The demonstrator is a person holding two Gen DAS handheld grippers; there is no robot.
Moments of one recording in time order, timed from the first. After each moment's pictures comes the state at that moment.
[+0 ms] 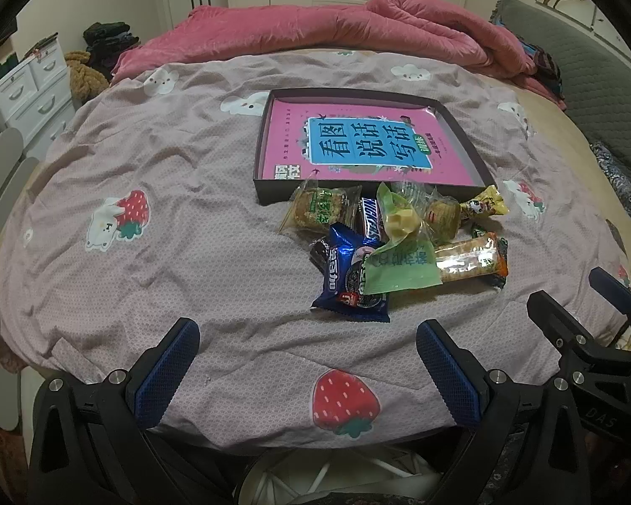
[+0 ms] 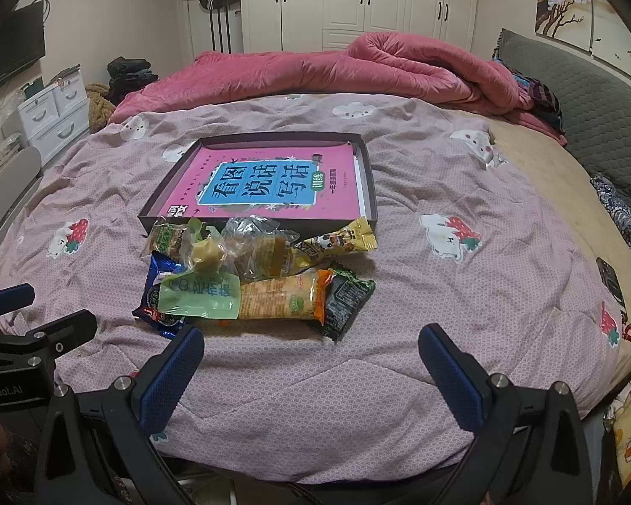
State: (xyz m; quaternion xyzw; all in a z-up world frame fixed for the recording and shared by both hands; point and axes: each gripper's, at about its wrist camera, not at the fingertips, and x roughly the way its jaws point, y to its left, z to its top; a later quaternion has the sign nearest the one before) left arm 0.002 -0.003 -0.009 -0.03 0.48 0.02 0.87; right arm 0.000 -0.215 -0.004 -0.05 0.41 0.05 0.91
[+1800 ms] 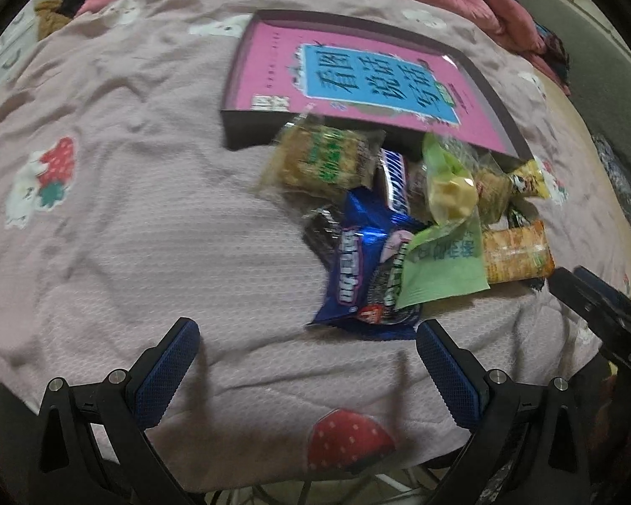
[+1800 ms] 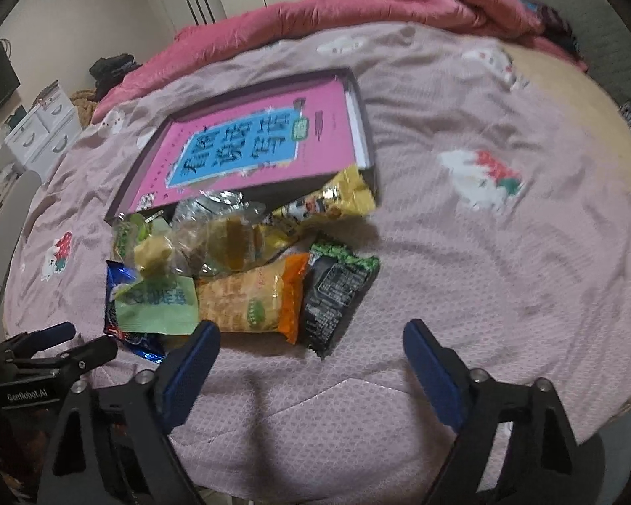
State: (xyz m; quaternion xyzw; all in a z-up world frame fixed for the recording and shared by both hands) left arm 0.071 0.006 -0.085 -0.07 0.57 -0.03 0.82; right arm 0.074 -0.251 -0.064 0.04 0.51 0.08 0.86
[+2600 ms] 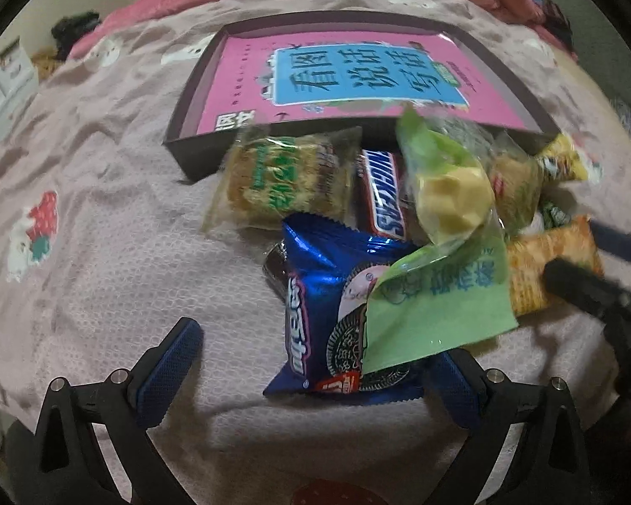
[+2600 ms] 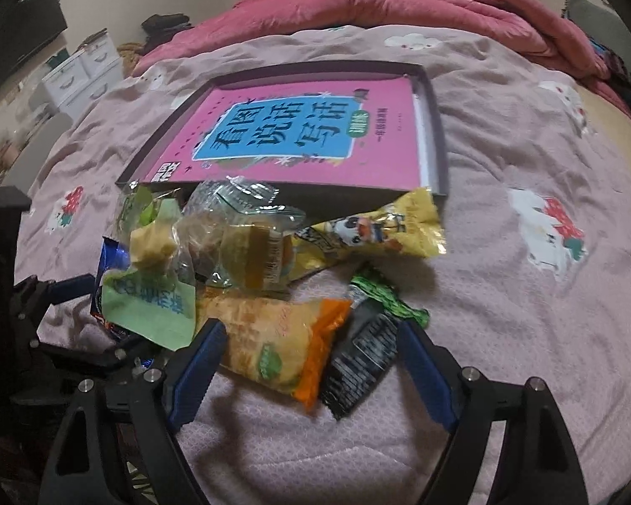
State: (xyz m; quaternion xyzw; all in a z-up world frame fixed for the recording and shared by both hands) left arm 0.102 -0.027 -0.110 0.00 0.55 0.01 0.83; right arm 0.105 -0.222 -0.080 -0.04 0.50 0.18 0.85
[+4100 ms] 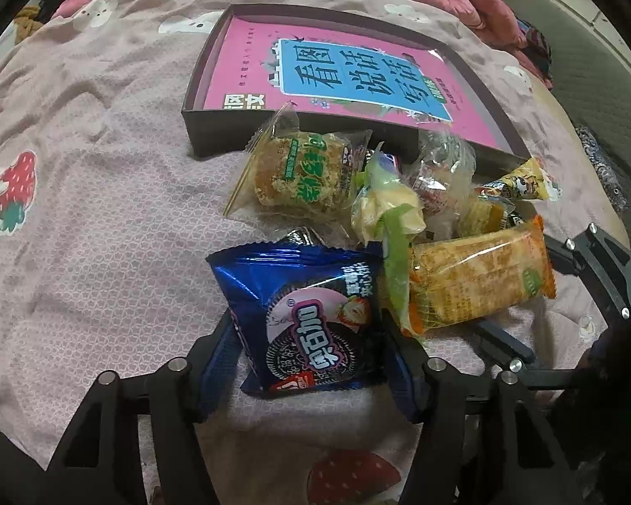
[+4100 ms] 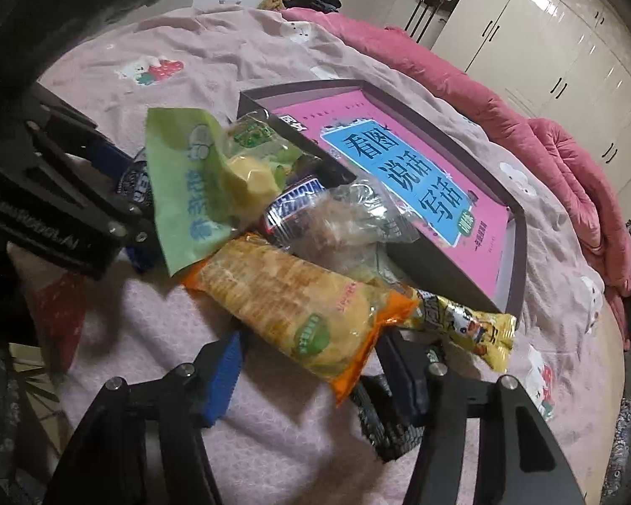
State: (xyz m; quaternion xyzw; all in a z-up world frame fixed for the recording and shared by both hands) left arm 0.092 0.005 -0.104 -0.07 0.56 -0.06 0.82; right arm 0.054 -0.147 -0.096 -0.33 0.39 0.25 0.82
